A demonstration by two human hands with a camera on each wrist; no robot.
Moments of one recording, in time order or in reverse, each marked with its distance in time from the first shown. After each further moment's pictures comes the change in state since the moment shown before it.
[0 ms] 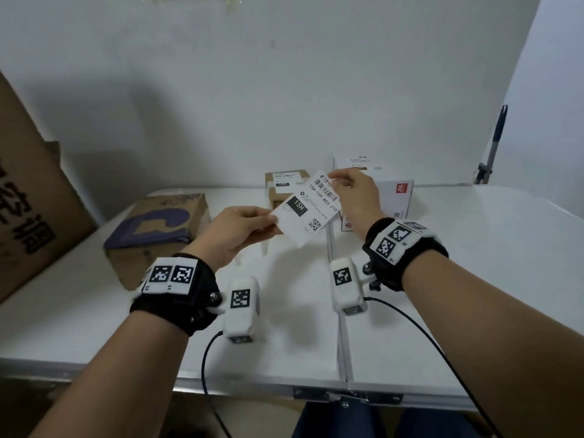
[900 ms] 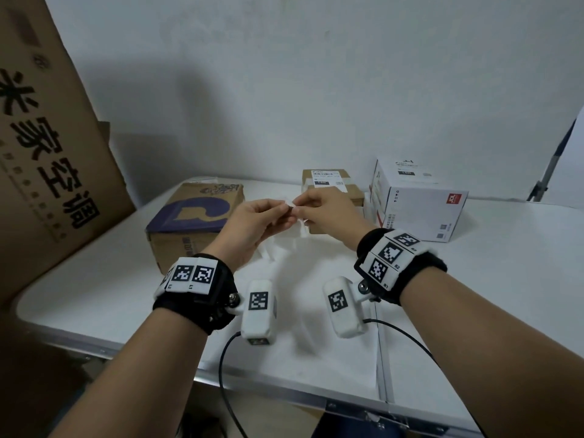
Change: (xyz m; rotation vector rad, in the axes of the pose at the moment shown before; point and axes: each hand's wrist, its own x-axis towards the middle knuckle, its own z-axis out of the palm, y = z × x) left_hand 0.000 -0.012 -0.042 -0.204 0.044 0.126; right_hand -0.037 -0.030 0.084 -0.084 -0.567 -0.078
